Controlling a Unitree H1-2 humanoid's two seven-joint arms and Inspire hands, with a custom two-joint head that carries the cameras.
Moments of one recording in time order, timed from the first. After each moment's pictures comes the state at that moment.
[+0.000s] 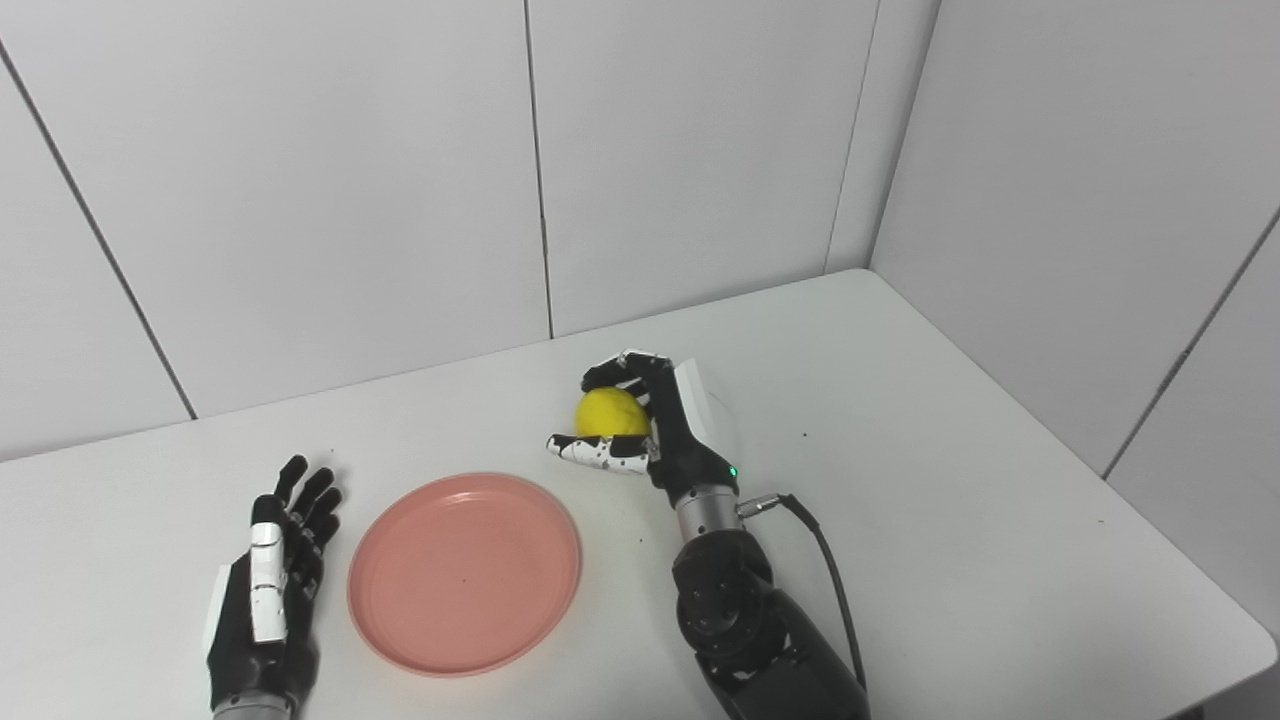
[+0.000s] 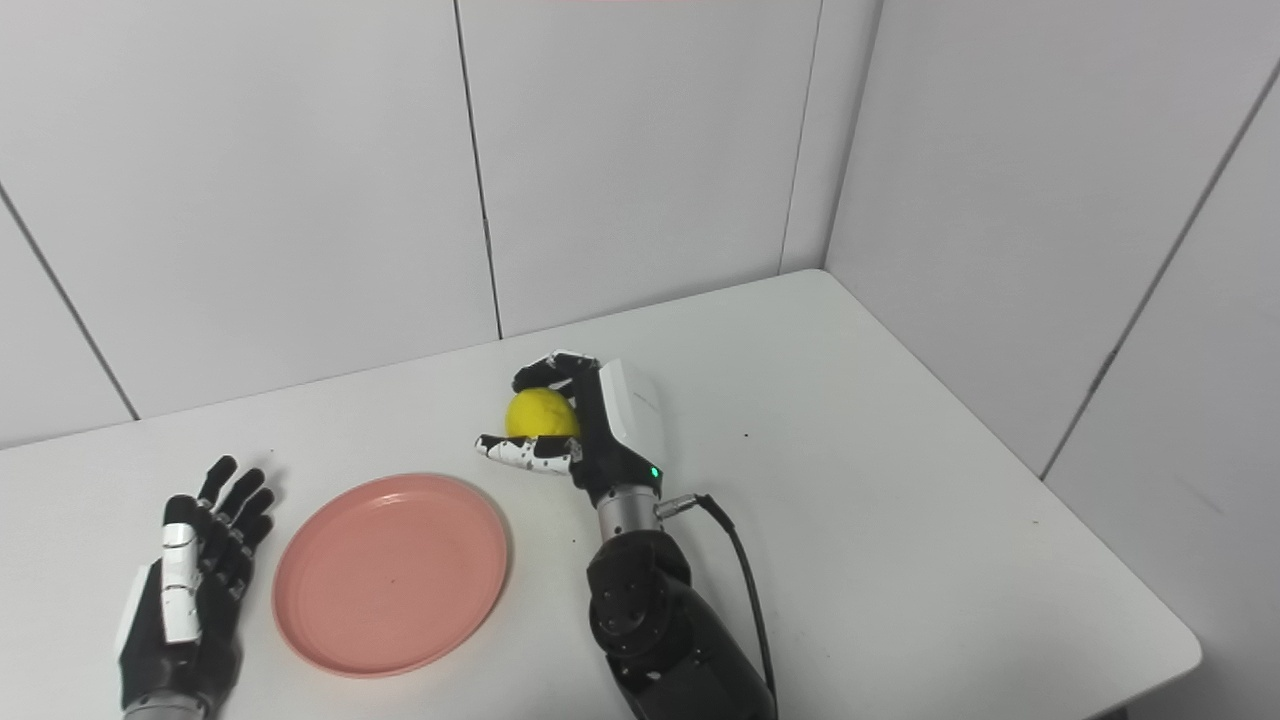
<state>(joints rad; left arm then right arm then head) -0.28 -0.05 -0.03 0.23 -0.13 -0.04 -0.13 -0.34 -0.04 0.17 0.05 -0.51 0.20 -0.35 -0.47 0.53</state>
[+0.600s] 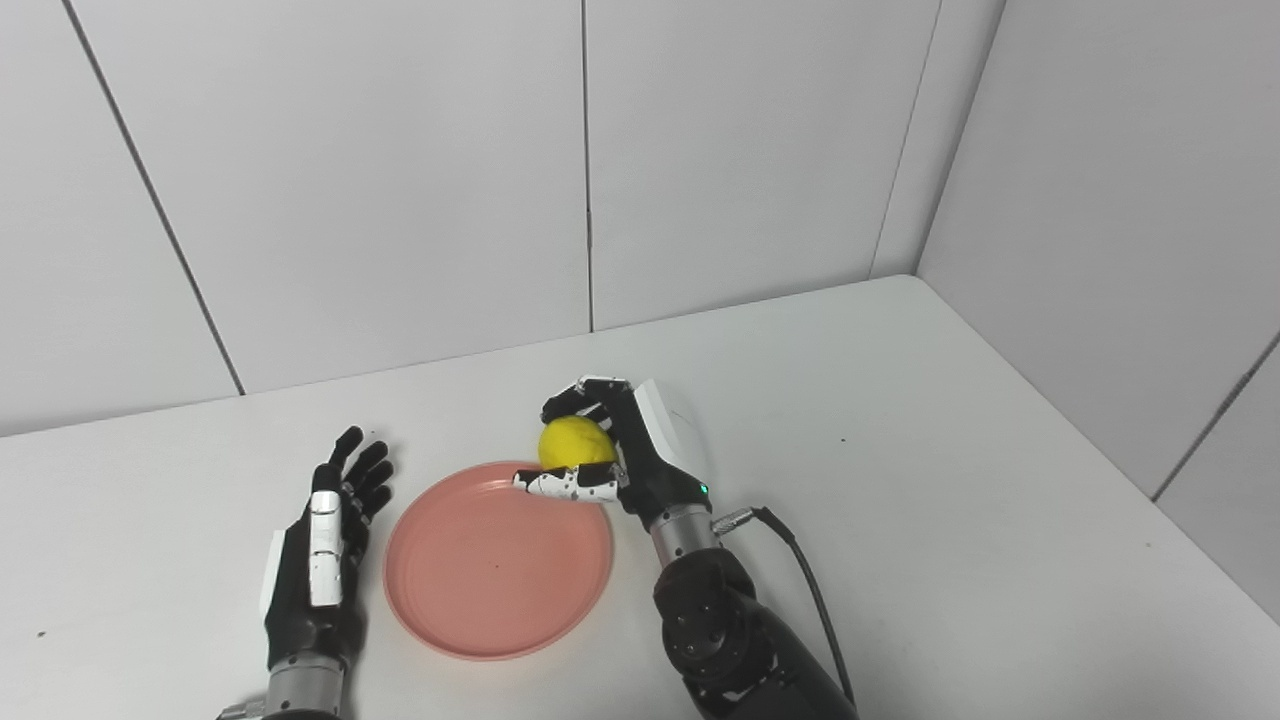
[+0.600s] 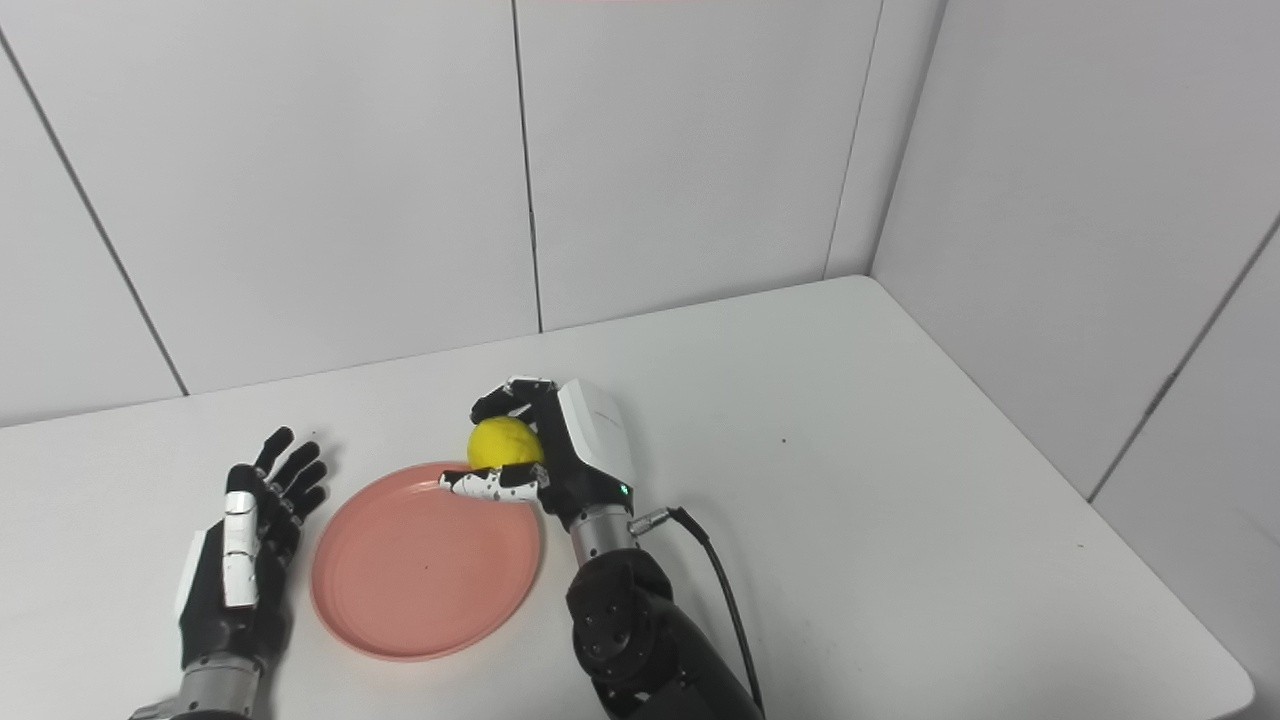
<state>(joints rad) -0.29 -0.08 -0.04 0.24 -0.06 -0.08 -0.07 -0.35 -0.02 0.25 0.06 -0.54 0.17 -0.28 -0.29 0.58</state>
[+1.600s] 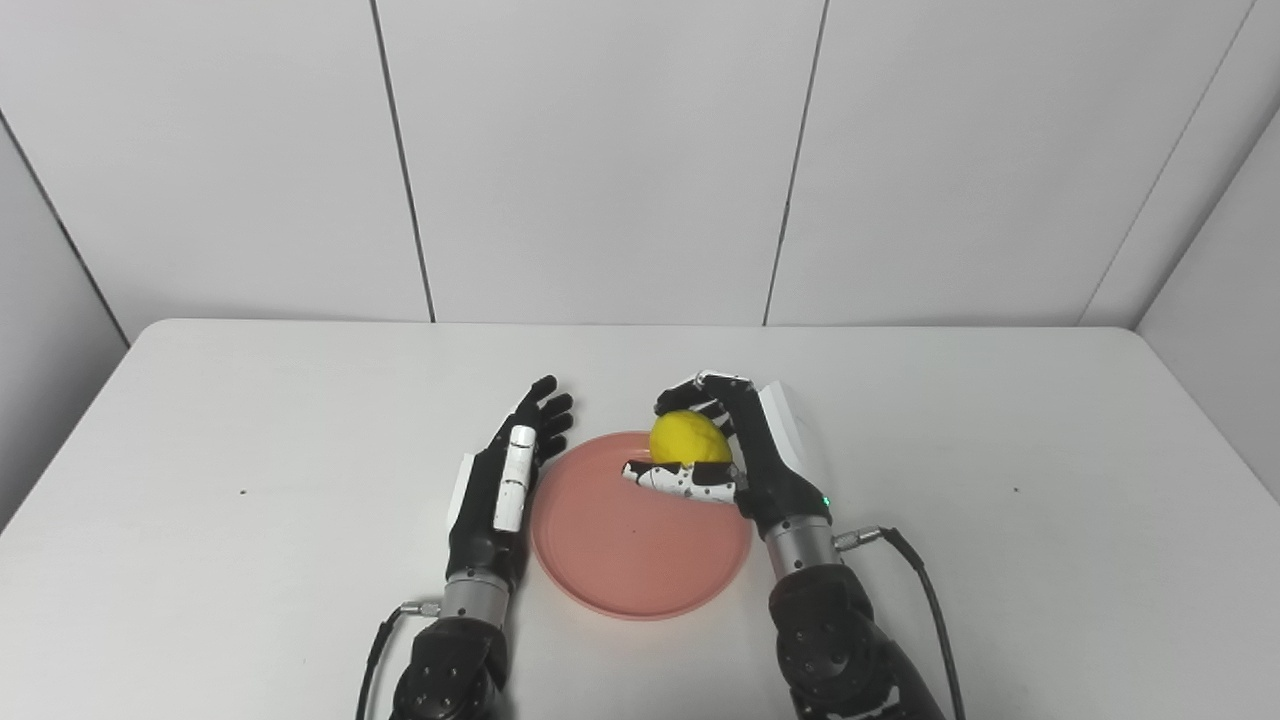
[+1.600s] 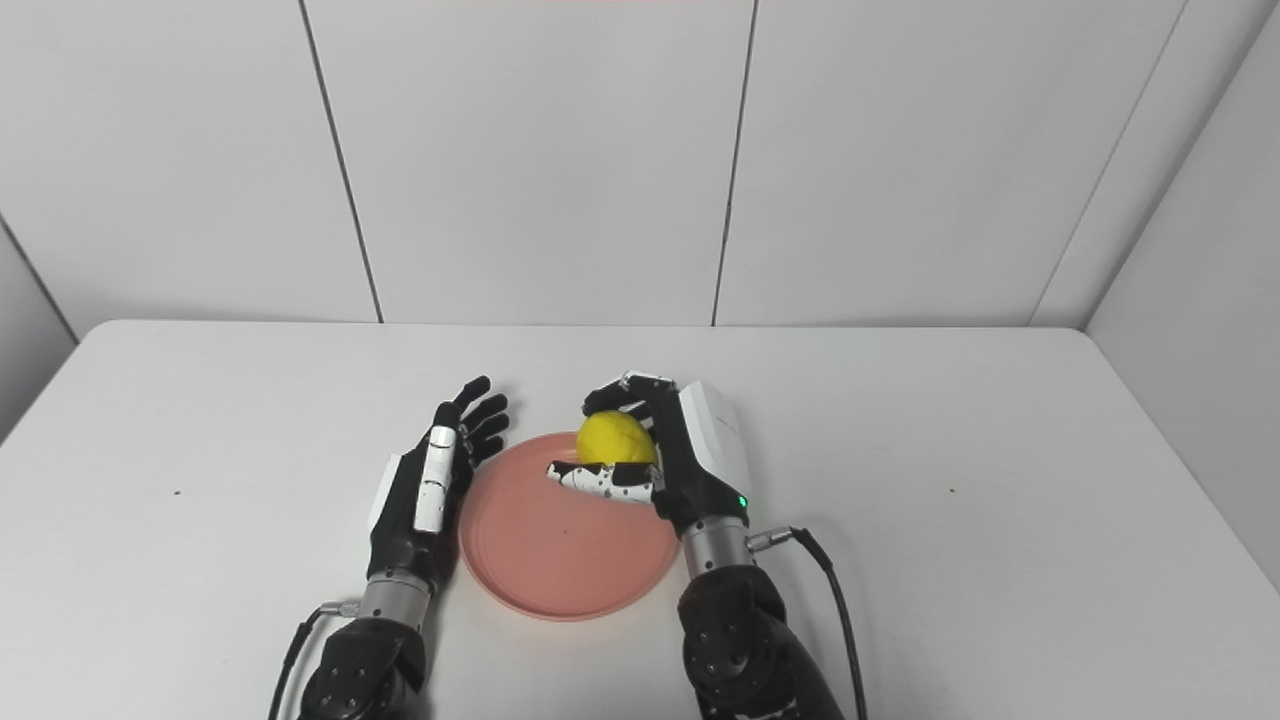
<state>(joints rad) -0.27 -0.13 -0.05 0.23 0.00 -0.09 0.00 -0.35 -0.01 0.28 0.02 -0.53 0.17 -0.17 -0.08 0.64</state>
